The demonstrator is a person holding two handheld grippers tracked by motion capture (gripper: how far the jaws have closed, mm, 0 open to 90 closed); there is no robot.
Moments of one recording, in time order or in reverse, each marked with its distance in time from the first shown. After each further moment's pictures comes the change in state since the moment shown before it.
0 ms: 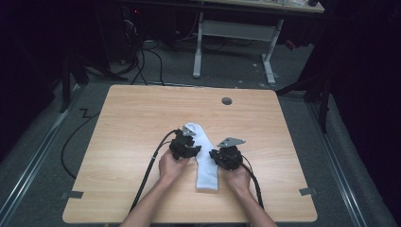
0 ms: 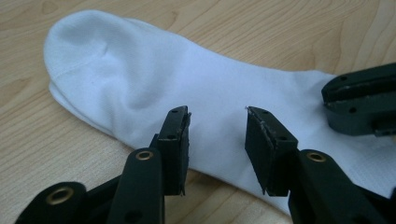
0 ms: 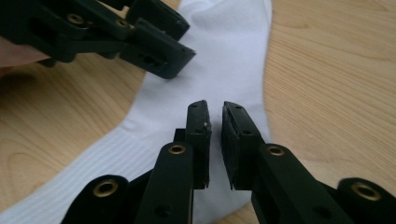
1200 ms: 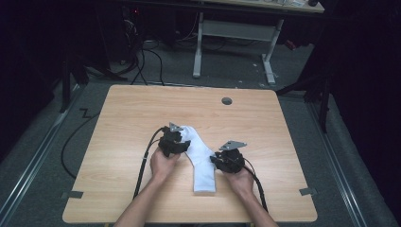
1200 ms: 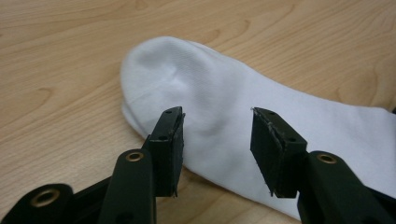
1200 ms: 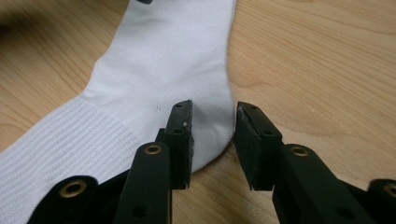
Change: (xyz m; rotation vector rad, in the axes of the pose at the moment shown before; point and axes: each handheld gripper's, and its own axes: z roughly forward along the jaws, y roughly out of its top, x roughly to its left) left arm 0.033 -0.009 -0.017 -0.050 0.102 -0.116; right arm -0.005 -0.014 0.002 0.023 0.009 -0.018
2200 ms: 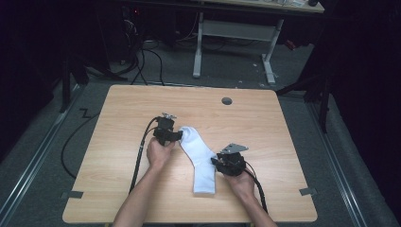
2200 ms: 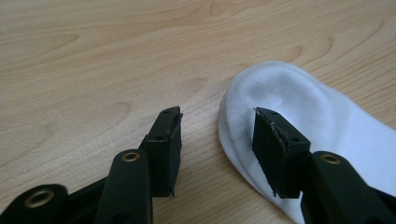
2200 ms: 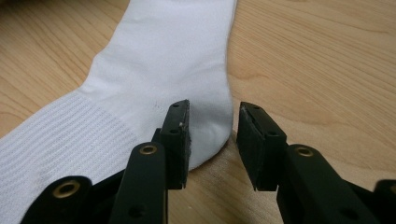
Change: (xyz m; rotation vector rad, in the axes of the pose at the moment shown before) left arm 0.037 0.021 0.017 0.071 0.094 -0.086; right arm 0.004 -0.009 -0.005 -0.023 -0.027 -0.015
